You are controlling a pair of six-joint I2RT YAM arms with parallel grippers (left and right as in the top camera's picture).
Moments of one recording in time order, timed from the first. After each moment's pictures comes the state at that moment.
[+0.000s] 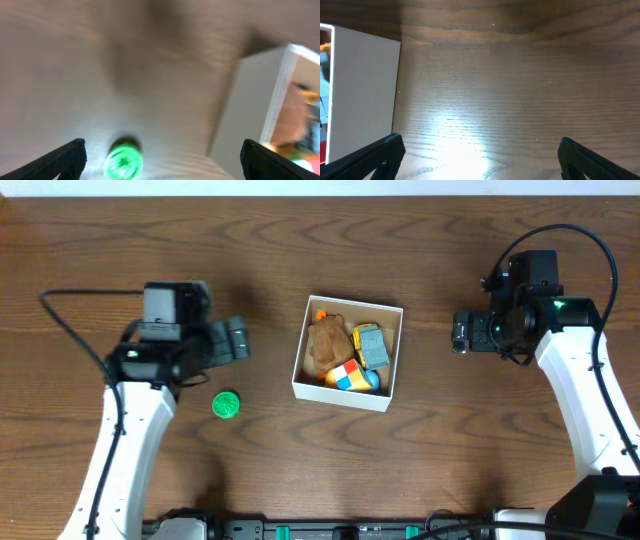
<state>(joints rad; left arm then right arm) -0.04 1.30 1.07 -0.83 0.10 -0.31 0.01 1.53 1.26 -0.96 -0.06 0.06</state>
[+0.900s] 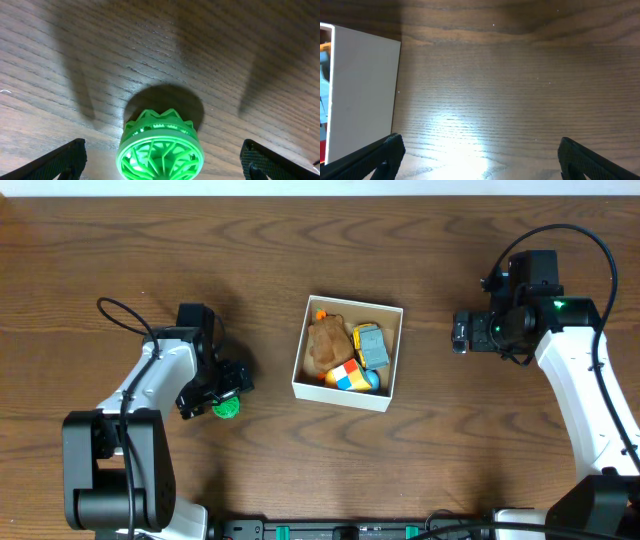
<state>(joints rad) -0.01 1.69 0.96 -0.87 0.10 -0.43 0.01 1.53 1.26 -0.96 -0.06 0.06</state>
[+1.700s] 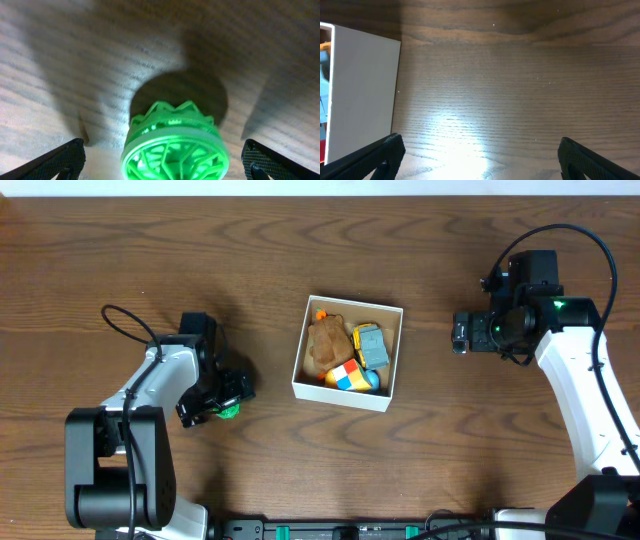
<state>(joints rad) -0.01 1.70 0.90 -0.85 0.10 -0.44 0.01 1.53 1.26 -0.96 -0.06 0.06</state>
